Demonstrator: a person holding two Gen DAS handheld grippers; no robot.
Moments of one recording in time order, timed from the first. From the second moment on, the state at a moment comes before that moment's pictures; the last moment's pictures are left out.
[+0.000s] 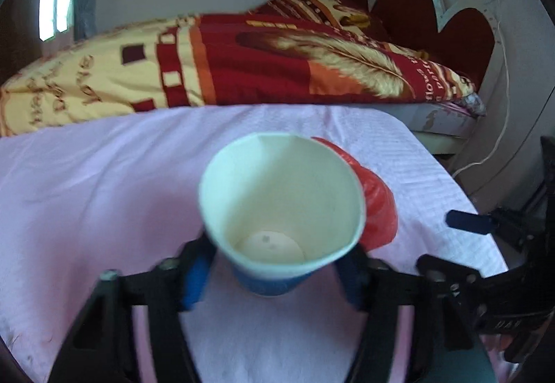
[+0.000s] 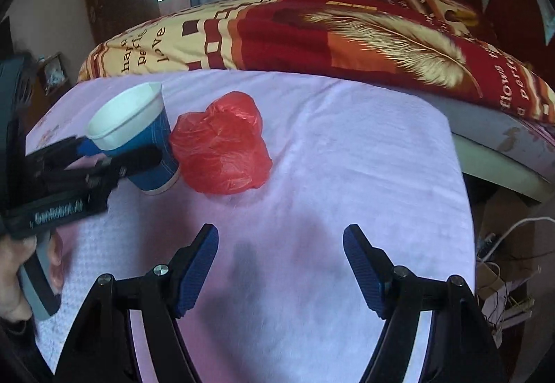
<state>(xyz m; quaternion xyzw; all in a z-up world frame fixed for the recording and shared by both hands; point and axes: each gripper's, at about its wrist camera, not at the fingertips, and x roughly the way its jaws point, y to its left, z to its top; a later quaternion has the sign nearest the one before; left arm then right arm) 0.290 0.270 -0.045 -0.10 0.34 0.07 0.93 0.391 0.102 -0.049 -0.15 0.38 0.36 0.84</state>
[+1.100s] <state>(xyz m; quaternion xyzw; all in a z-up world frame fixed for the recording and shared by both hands) 0.254 0.312 -0.043 -0.07 0.33 0.12 0.93 0.394 0.182 -0.041 -0.11 0.37 0.36 0.85</state>
